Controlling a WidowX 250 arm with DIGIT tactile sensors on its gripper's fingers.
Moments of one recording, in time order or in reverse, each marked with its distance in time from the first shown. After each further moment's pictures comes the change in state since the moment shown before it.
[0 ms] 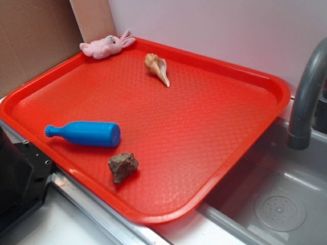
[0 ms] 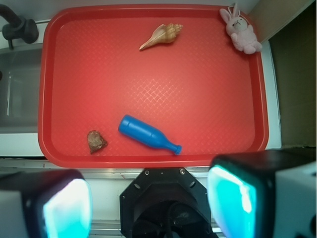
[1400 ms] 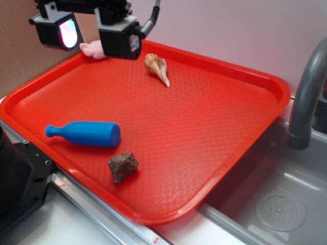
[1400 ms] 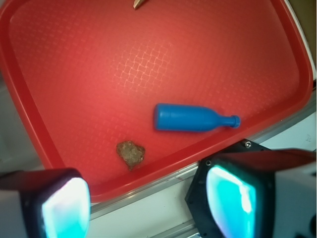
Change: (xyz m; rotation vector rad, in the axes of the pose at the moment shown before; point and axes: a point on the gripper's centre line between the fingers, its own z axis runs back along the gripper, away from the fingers) arm 0.023 -0.073 -0.080 0.076 0.193 0.342
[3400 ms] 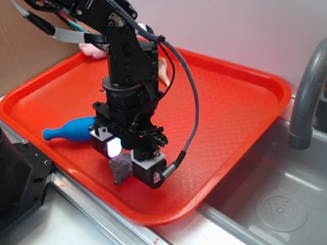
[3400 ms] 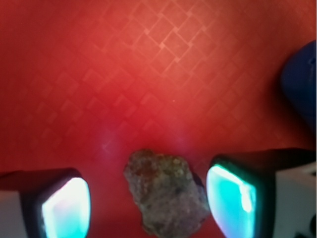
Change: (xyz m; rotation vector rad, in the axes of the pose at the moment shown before) arm -0.013 -0.027 -0.139 0.004 0.115 -0.314
